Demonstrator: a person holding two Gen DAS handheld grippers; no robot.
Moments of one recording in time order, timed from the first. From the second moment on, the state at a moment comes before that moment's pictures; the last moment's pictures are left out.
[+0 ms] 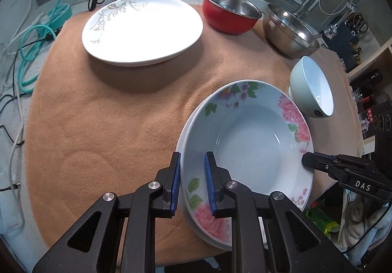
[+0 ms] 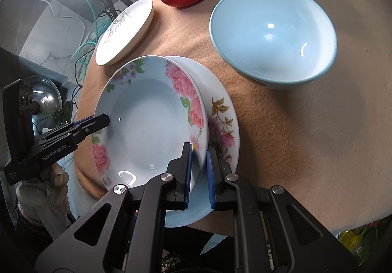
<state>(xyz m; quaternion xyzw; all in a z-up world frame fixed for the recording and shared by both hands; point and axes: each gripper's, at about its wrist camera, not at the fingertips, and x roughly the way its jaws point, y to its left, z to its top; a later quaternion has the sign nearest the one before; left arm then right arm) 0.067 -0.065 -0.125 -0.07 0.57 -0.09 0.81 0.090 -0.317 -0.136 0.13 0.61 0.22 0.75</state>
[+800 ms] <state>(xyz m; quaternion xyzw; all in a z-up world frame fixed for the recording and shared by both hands) 0.071 -0.094 -0.126 -0.02 0.58 -0.11 0.81 0.080 -0.321 -0.131 0.09 0.60 0.19 0.77</state>
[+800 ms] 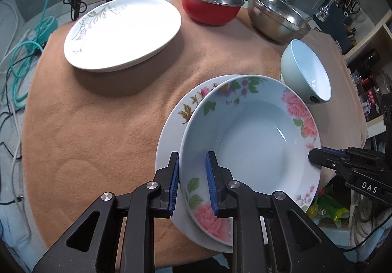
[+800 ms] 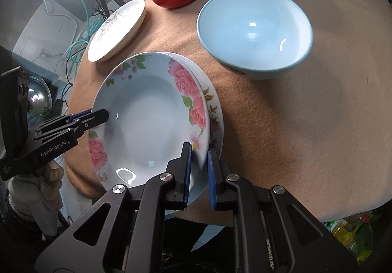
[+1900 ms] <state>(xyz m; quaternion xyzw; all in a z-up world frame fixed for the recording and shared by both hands) 0.074 -0.091 -0.125 -0.03 0.58 -0.10 0.81 0.080 -0.294 -0.127 0.00 0.60 0.19 0.78</state>
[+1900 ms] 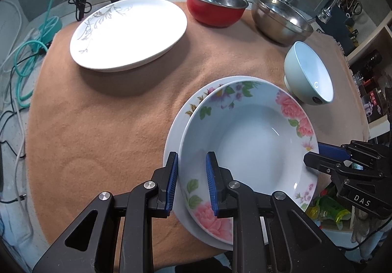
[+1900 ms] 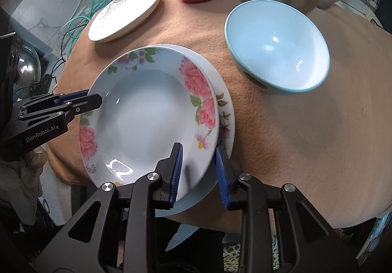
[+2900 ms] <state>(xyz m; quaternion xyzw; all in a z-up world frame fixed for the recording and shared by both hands) 0.122 0.010 -0.077 -0.11 0.51 -0.06 0.85 0.135 -0.267 -0.066 0.08 0.51 0.22 0.83</state>
